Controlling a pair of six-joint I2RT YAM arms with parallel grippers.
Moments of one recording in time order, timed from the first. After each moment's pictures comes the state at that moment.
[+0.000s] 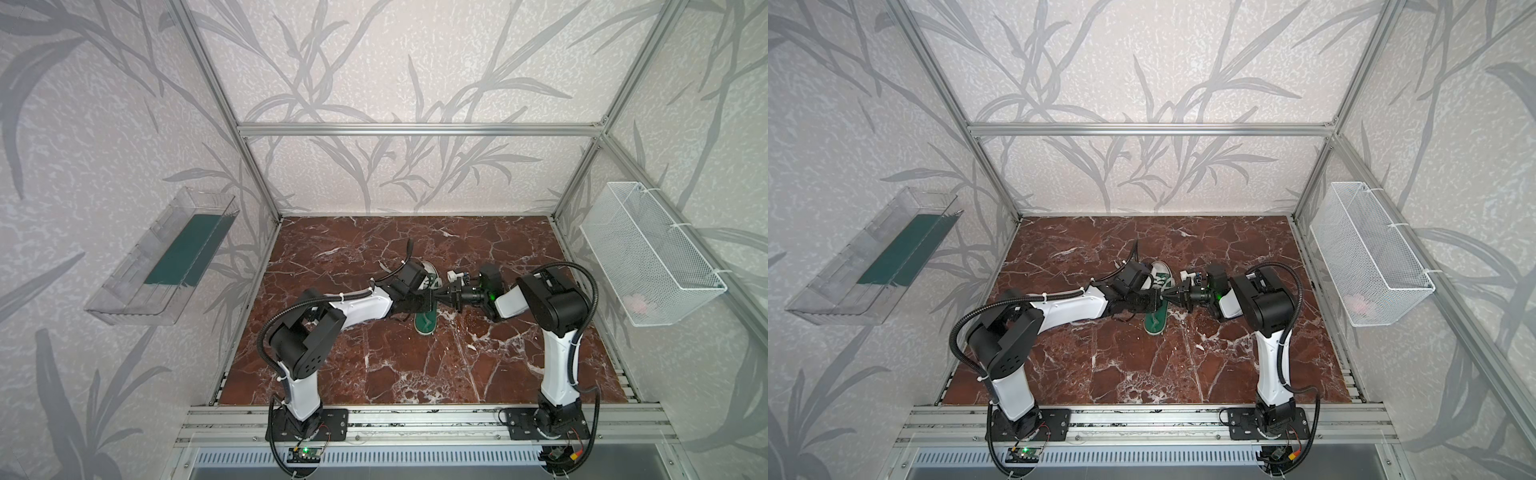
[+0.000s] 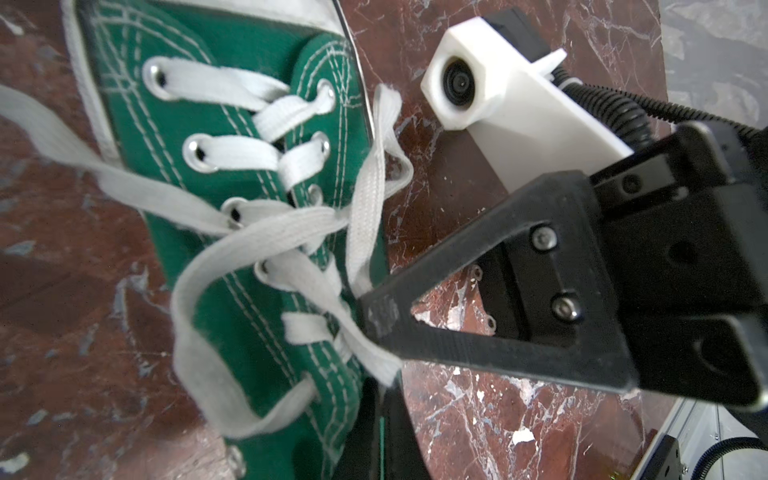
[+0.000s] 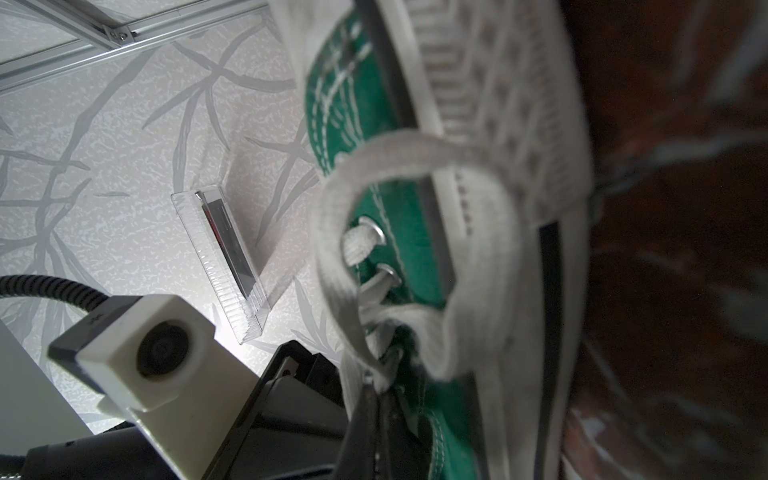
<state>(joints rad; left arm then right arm) -0.72 1.82 1.08 -0.13 0.19 -0.66 0.31 2.11 0.79 0.92 -1.10 1.48</state>
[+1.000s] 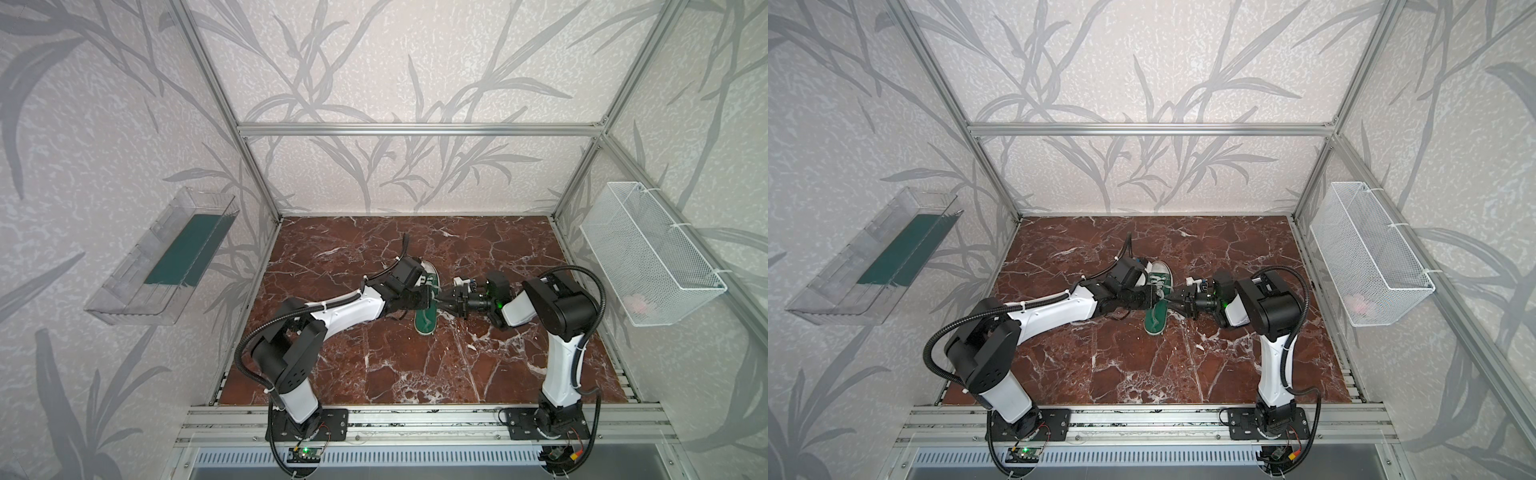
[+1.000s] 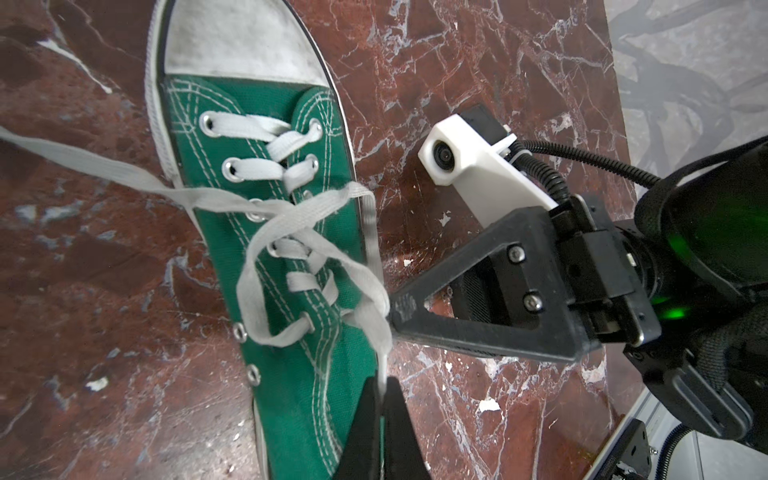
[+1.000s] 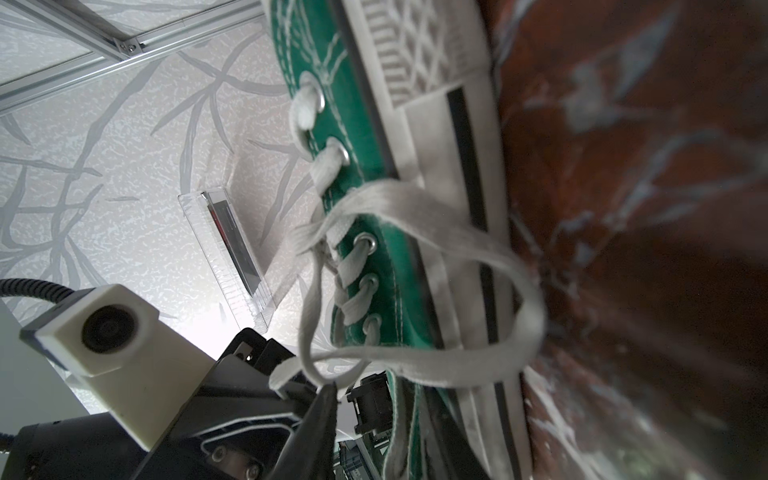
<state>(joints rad) -0.72 1.69 1.07 -0.21 0.17 -0.66 0.28 2.04 0.66 0.99 -1.10 1.51</state>
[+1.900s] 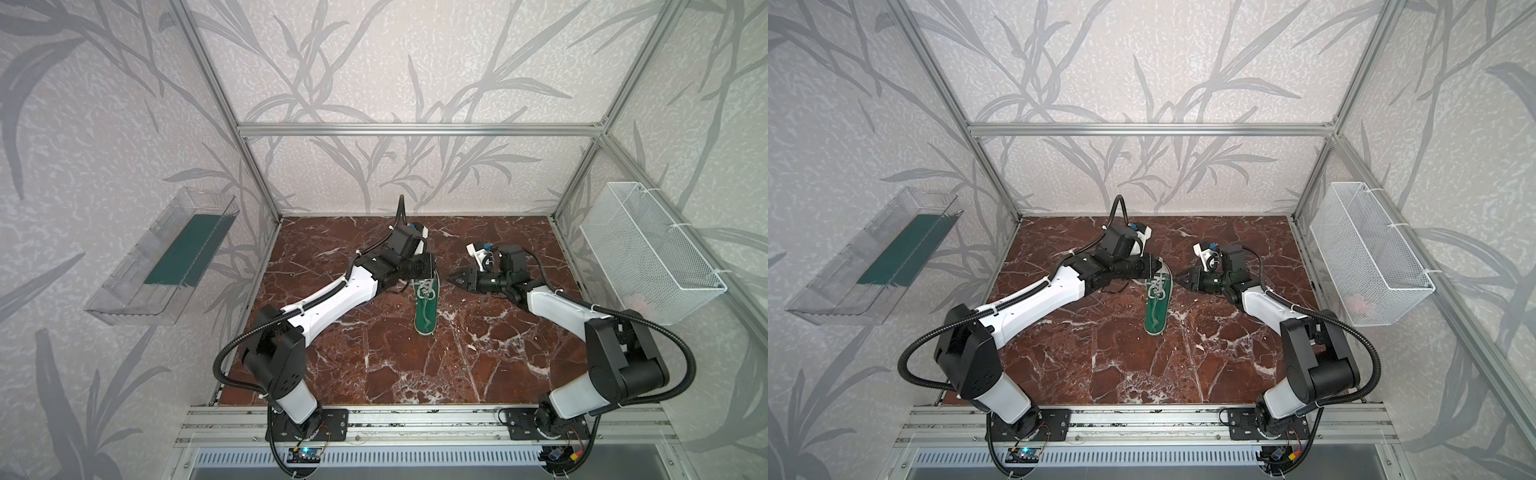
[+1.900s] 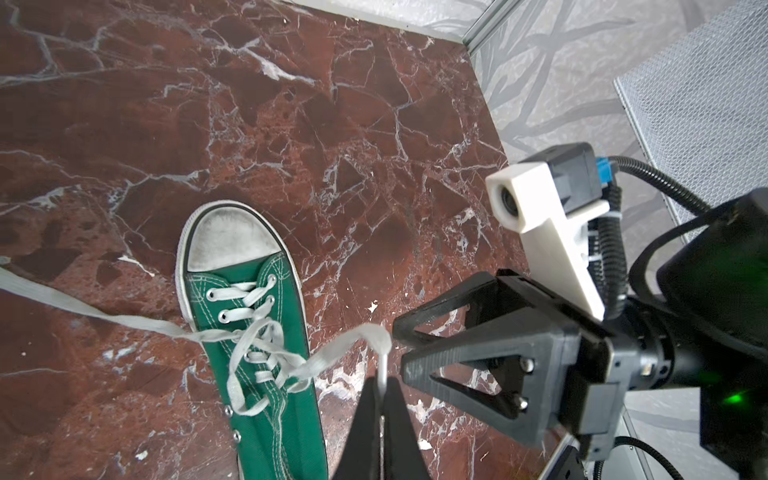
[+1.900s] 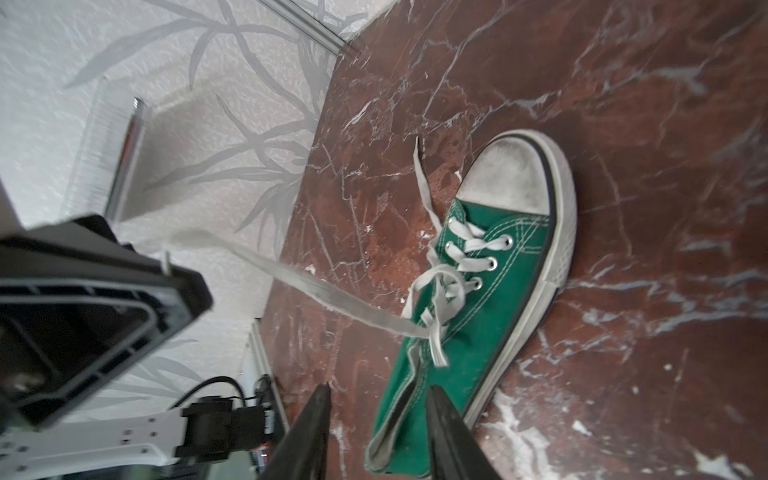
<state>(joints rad) -0.67 1.65 1.38 -0.37 0.18 -0.57 0.29 1.54 0.83 0.10 -0.78 0.50</state>
